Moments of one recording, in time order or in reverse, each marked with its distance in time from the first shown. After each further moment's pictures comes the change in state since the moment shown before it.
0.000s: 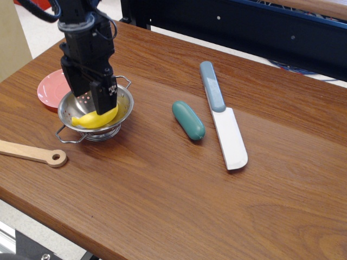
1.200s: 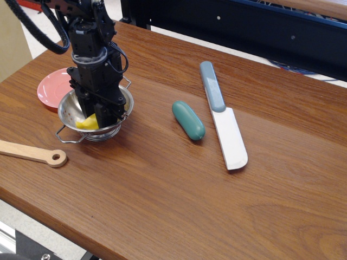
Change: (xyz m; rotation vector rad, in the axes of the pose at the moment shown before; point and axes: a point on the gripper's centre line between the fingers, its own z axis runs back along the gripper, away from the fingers) arm 0.001 -0.010 -0.030 0.082 -0.015 0.083
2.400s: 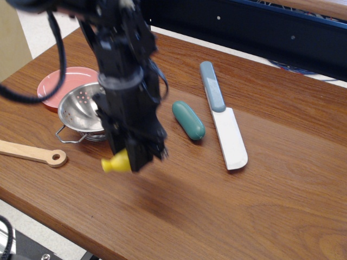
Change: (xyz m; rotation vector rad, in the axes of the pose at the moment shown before) arm -0.040 -0.108 0.043 -0.108 0.011 -0.061
